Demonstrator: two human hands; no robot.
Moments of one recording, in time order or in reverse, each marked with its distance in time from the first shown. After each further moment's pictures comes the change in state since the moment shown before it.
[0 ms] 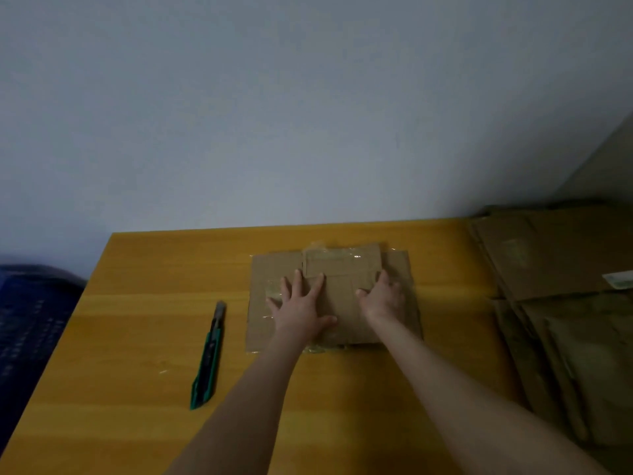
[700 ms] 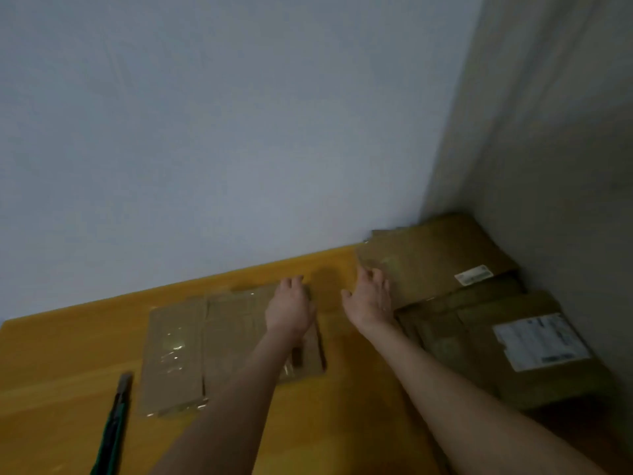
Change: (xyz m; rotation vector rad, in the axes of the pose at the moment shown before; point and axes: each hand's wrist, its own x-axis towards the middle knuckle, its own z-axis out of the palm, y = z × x) left_hand -0.003 0.181 -0.029 -0.096 0.225 0.176; right_hand 0.022 0.074 -0.158 -0.071 0.203 -0.160
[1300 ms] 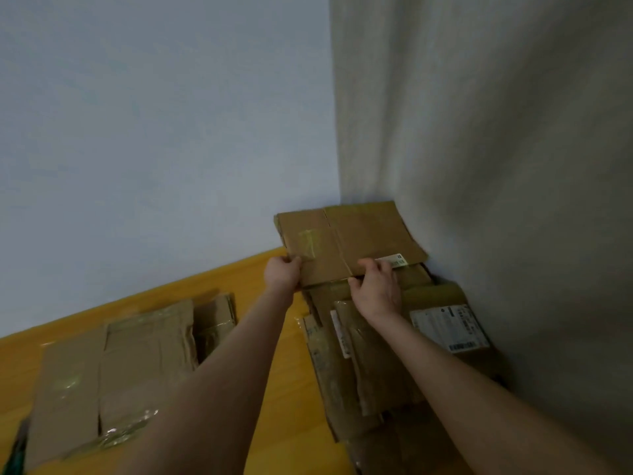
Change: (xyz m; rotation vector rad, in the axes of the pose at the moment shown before) left_hand 0.051 0.175 0.040 -0.858 -0.042 -0.355; right_hand 0.049 0.151 -0.091 0.061 0.108 0.060
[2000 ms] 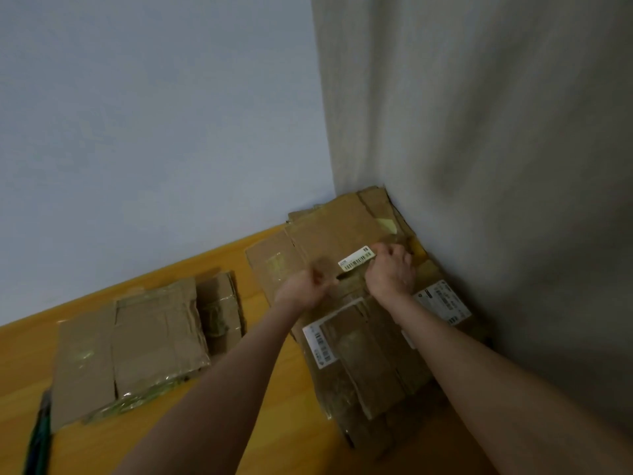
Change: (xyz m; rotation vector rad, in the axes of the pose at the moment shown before) left_hand -0.047 -0.054 0.009 0.783 -0.297 0.315; right_hand -0.022 0.031 -0.012 -0.136 0.022 0.068
